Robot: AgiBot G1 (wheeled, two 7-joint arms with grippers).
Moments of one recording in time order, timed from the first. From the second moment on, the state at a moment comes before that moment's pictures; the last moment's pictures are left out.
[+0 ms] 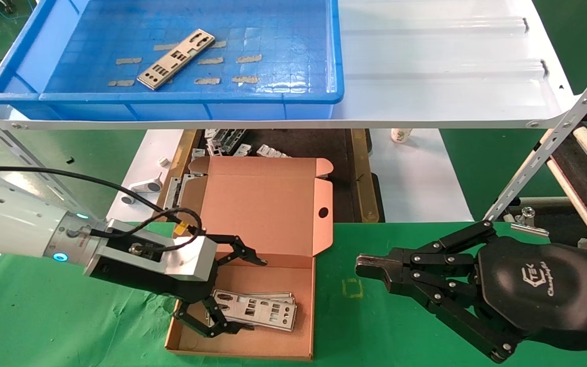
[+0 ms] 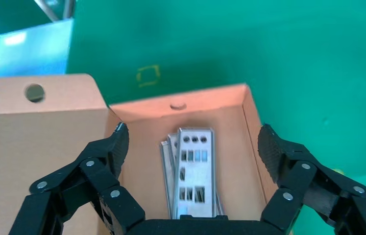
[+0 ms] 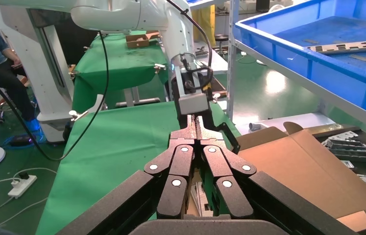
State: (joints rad) left arm -1.65 1.05 0.97 -0.35 1.14 1.58 0.50; right arm 1.11 -0.56 -0.42 1.26 -0.64 -1.44 0.11
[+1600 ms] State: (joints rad) left arm -1.18 0.69 0.40 -1.12 0.80 1.51 -0.07; right arm 1.11 -0.56 -0.42 1.26 -0.64 -1.44 0.11
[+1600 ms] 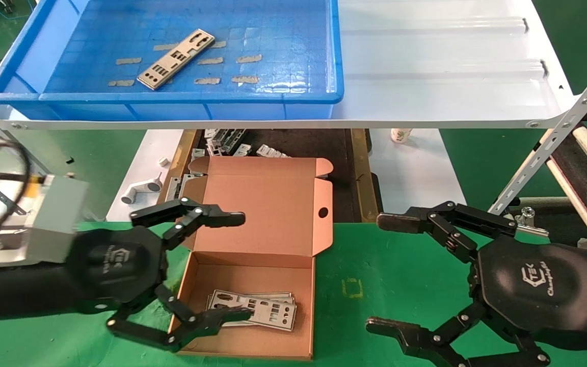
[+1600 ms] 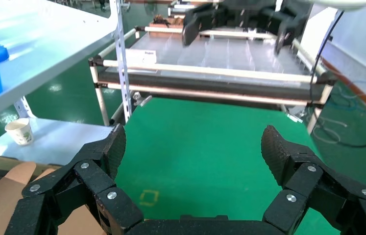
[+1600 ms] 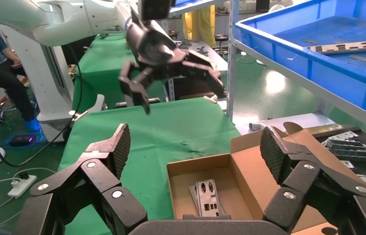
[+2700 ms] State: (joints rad) left arm -1.07 0.61 0.27 -1.29 0.73 1.49 -0.19; right arm 1.11 -0.56 -0.42 1.25 -0.64 -1.44 0.11
